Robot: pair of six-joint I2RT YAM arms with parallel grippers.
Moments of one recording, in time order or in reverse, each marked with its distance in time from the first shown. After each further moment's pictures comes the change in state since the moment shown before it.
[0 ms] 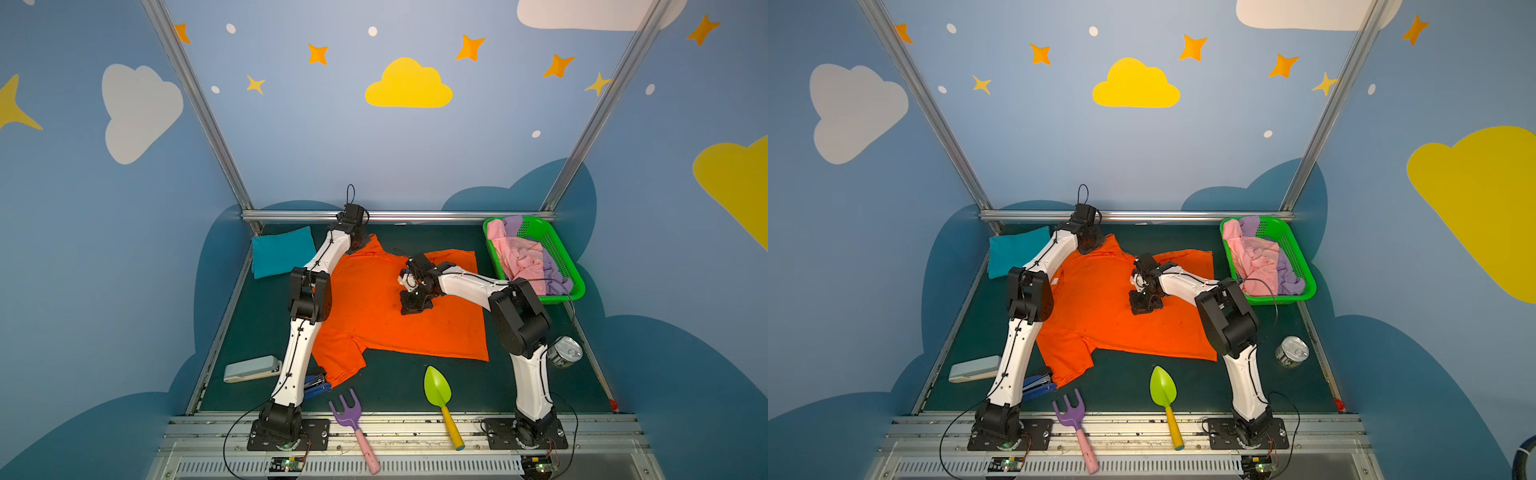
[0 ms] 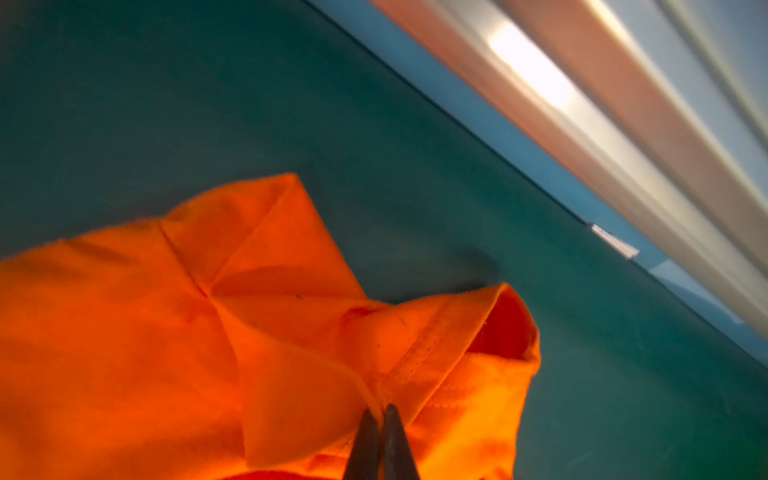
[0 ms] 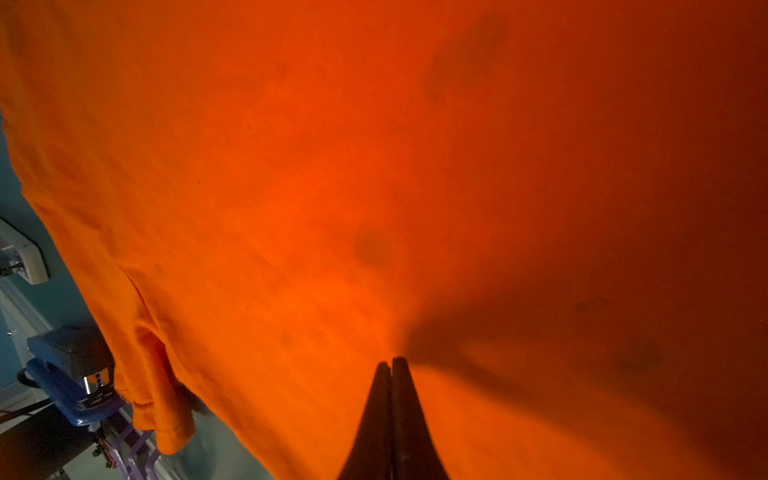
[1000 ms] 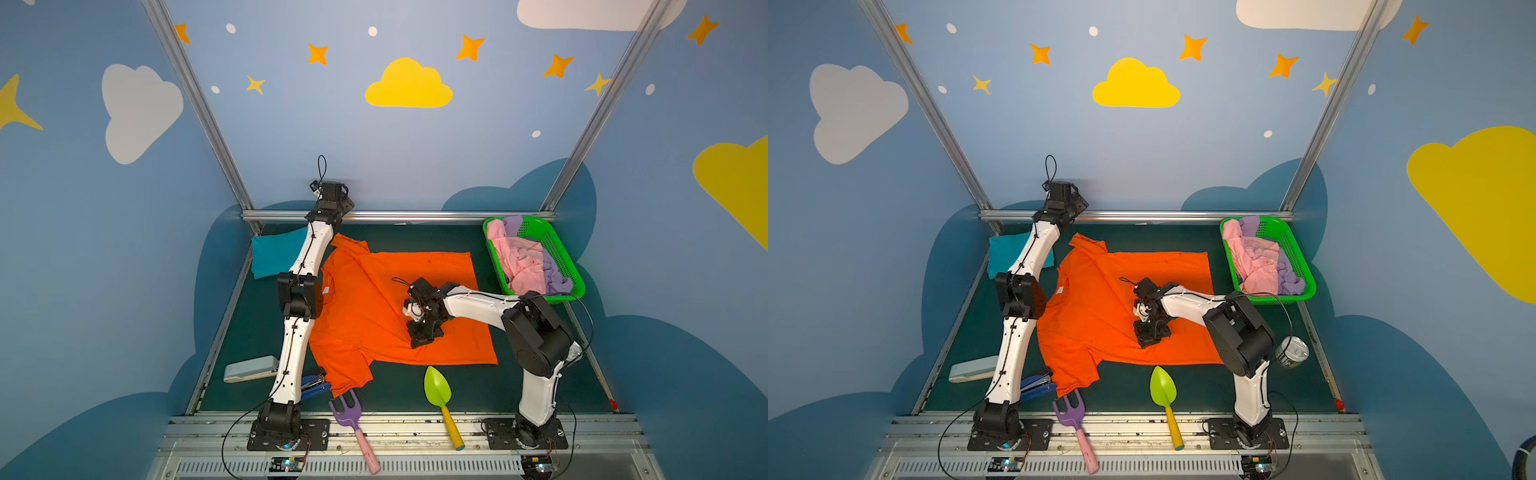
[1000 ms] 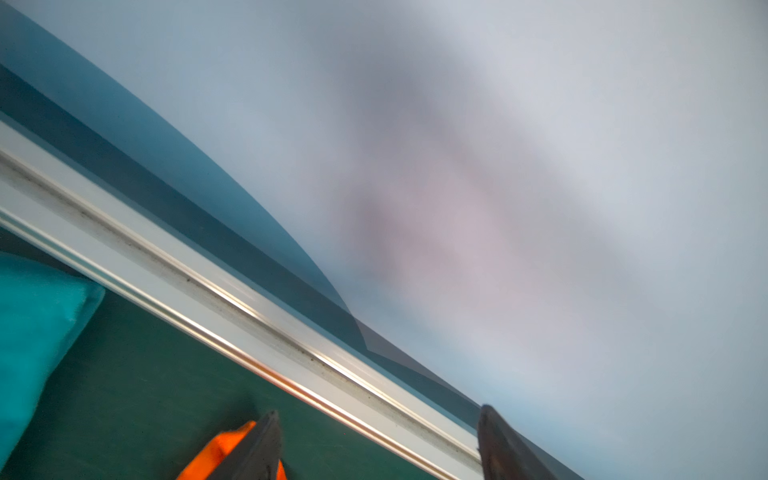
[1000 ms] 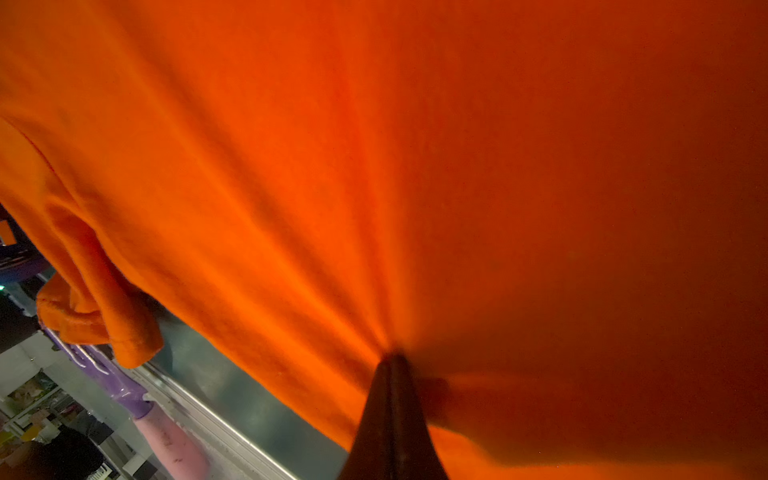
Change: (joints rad) left arm 0.097 0.050 0.271 0.196 -0.066 -0.015; right arm 0.087 -0.183 -0.280 -0.118 0.005 0.001
